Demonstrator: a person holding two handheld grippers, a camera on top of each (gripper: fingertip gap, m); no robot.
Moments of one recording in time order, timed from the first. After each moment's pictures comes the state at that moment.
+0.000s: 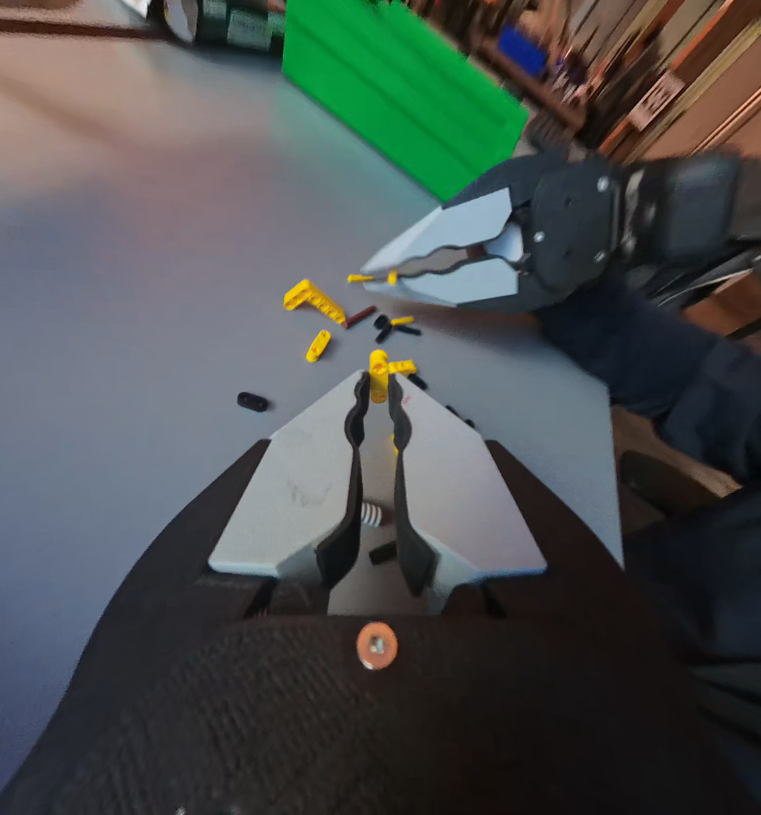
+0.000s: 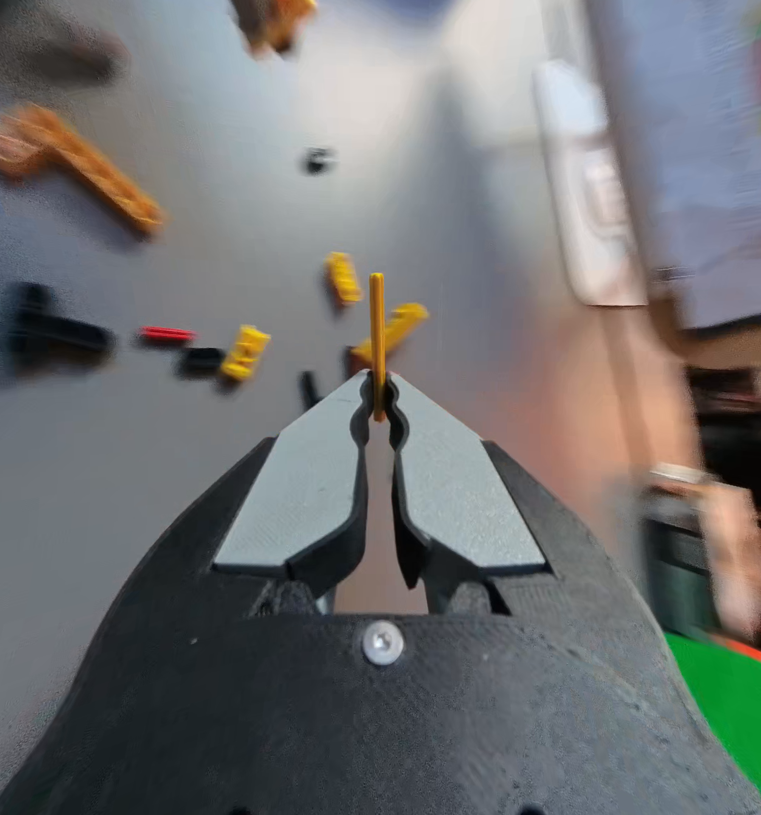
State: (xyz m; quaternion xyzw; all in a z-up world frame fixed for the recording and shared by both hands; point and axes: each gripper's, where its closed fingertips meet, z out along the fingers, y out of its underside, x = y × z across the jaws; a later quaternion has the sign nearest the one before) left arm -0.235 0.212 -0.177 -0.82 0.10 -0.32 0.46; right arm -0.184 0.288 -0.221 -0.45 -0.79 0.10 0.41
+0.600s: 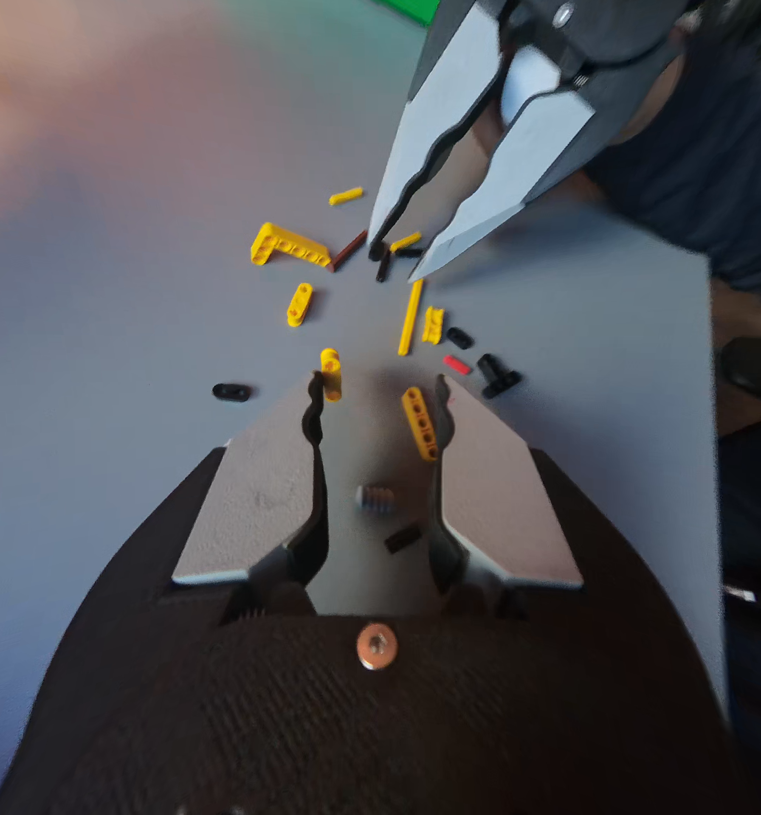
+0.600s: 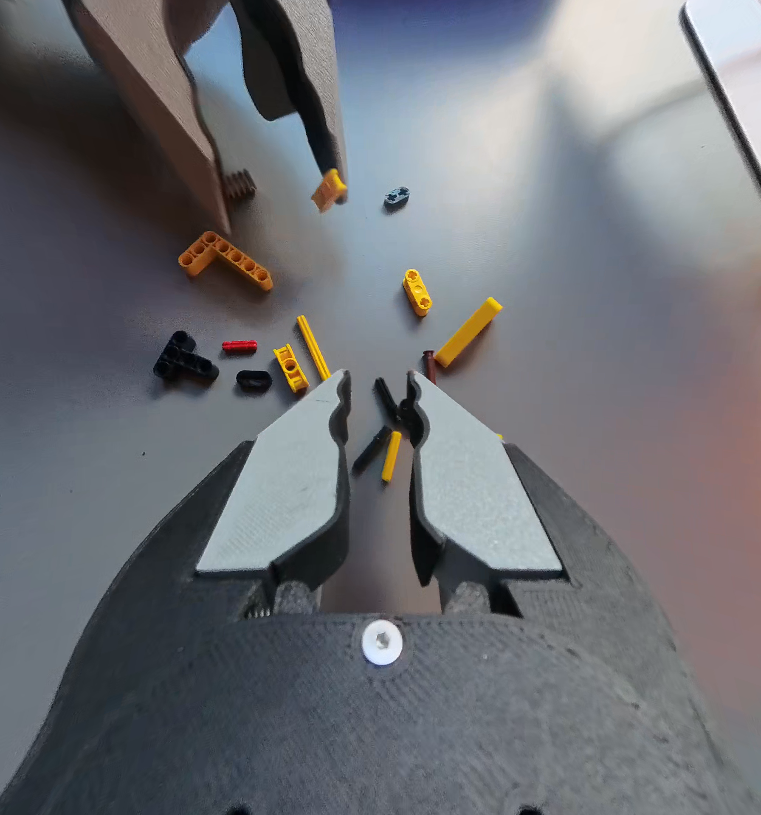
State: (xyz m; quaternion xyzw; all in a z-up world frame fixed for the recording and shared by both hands) left arm -0.215 0.206 -0.210 -0.86 0.22 -0.23 0.40; right arm -0.173 0.260 -0.223 -0.52 -0.76 0.29 0.27
